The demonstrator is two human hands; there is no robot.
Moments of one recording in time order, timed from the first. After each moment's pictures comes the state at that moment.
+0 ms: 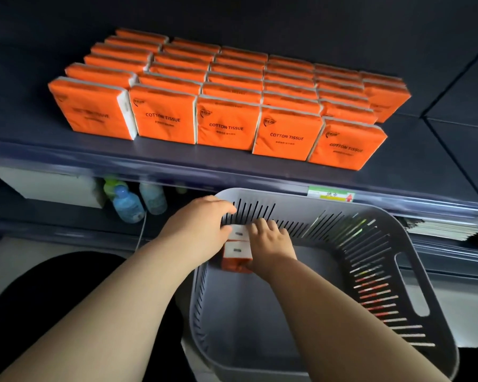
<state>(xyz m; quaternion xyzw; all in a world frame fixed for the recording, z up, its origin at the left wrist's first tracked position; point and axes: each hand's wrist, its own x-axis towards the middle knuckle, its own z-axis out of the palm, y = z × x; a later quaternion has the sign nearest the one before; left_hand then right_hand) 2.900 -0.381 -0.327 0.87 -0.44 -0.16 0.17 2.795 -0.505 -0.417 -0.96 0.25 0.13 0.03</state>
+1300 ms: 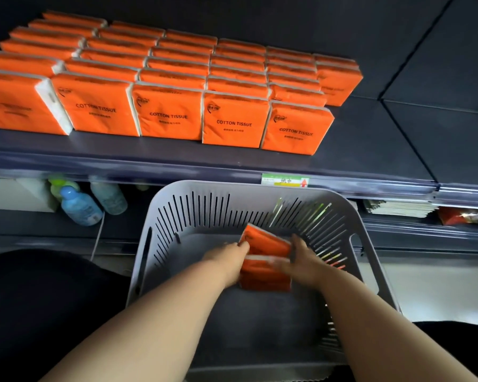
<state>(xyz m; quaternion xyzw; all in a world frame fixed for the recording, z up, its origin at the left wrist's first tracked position) 2.811 -0.473 -0.441 0.78 -0.53 -0.33 -0.02 2.663 -0.592 -0.434 -0.77 0.47 0.15 0.40</state>
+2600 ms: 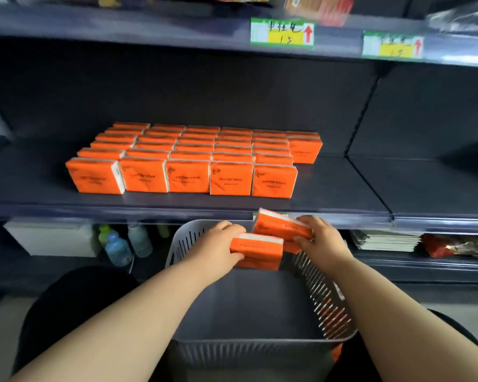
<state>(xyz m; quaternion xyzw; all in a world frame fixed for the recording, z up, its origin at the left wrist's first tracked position) 2.807 -0.417 -0.301 0.81 -0.52 -0.11 0.26 2.633 -0.584 -0.296 -0.87 0.38 -0.16 0.26</state>
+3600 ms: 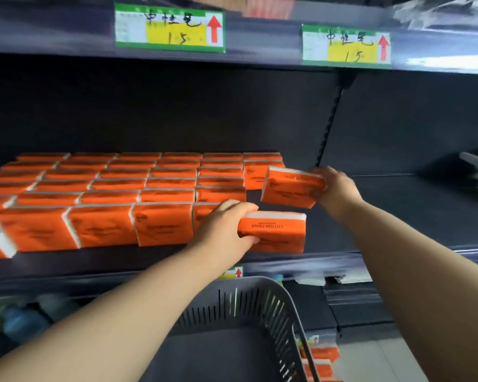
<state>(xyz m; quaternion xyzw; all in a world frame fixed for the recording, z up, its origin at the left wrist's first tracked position) 2.792 -0.601 -0.244 0.76 -0.54 -0.05 0.35 2.656 -0.802 -0.222 -0.83 0.45 -0.26 0.21</state>
